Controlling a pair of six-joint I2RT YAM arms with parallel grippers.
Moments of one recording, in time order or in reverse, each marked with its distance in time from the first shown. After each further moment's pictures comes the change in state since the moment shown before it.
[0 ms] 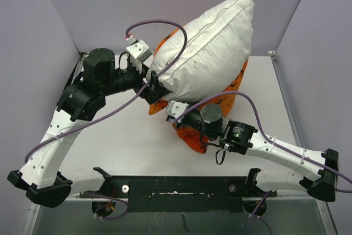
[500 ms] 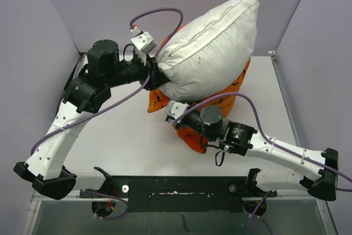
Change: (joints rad) left arm 0.002 0.100 0.062 0.098 0.083 -0.046; right arm 0.033 0.000 0.000 0.020 0.046 0.004
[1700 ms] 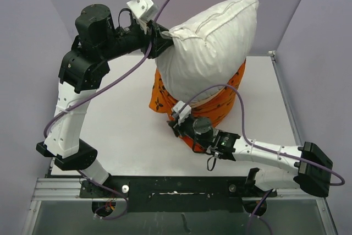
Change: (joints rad) left arm 0.003 0.356 0.748 -0.222 -0.066 0.167; right arm -0.028 0.111 -0.314 0.407 0.101 0.447
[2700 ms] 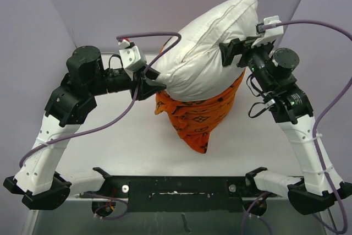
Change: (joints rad) left arm 0.001 -0.440 -0.706 0.176 0.260 0.028; right arm -0.652 -0.104 0.865 -0.696 -0.200 0.089
